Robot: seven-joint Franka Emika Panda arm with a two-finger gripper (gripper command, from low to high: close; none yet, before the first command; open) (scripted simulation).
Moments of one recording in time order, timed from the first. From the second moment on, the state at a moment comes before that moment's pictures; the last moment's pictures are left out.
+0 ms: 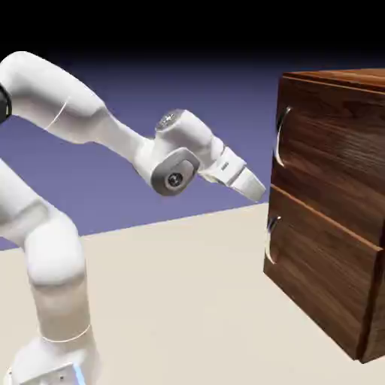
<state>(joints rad) 0.09 -0.47 -0.08 -2.79 0.12 3.02 0.83</state>
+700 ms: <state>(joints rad) 0.74 0.28 -0.74 -2.63 1.03 2.87 1.54</state>
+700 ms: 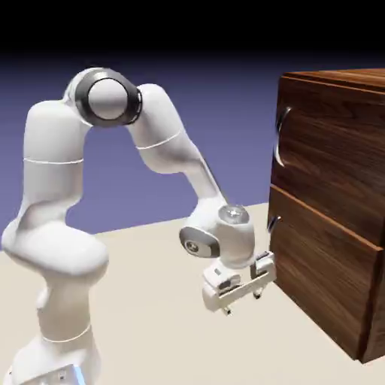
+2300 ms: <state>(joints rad) 1.77 1.55 -1.87 -2.36 2.65 2.47 2.68</state>
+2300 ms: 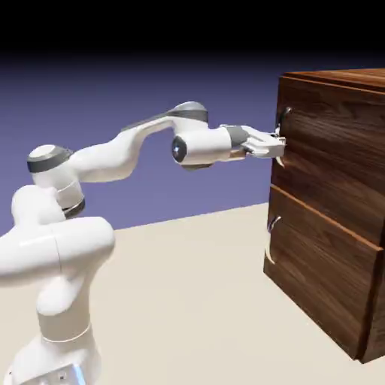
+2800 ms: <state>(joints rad) 1.95 1.52 -2.11 -2.83 2.58 1.83 2.47</state>
